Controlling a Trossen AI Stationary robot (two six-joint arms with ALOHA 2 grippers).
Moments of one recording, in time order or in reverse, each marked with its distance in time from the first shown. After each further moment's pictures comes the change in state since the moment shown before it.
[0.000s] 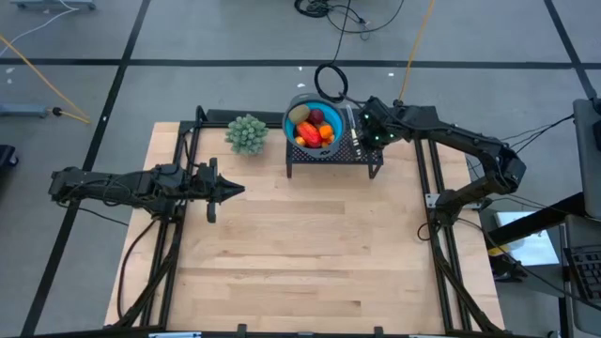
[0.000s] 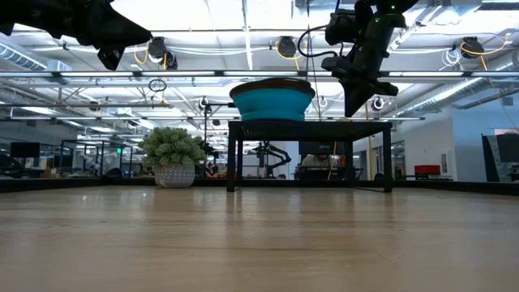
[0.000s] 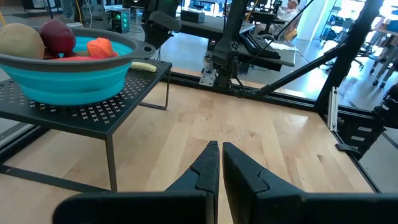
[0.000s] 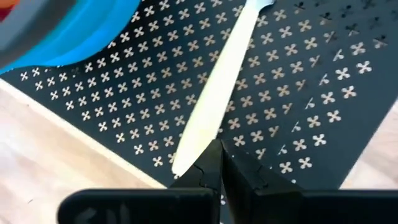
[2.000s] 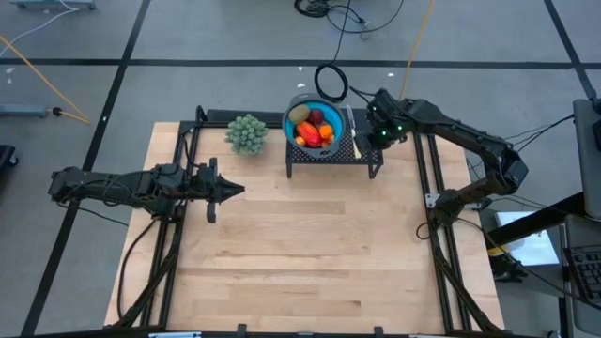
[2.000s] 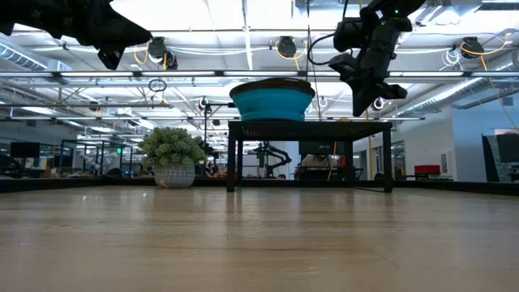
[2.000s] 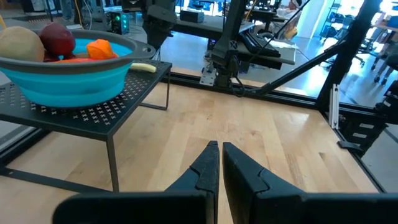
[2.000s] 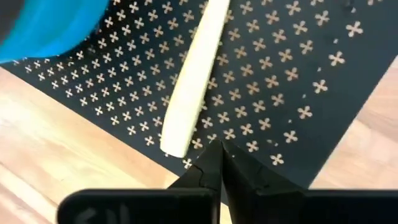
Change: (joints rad) left arm 0.000 0.000 0.000 -0.002 0.001 0.018; right arm -0.101 -0.013 0.001 -0.066 -0.167 -0.002
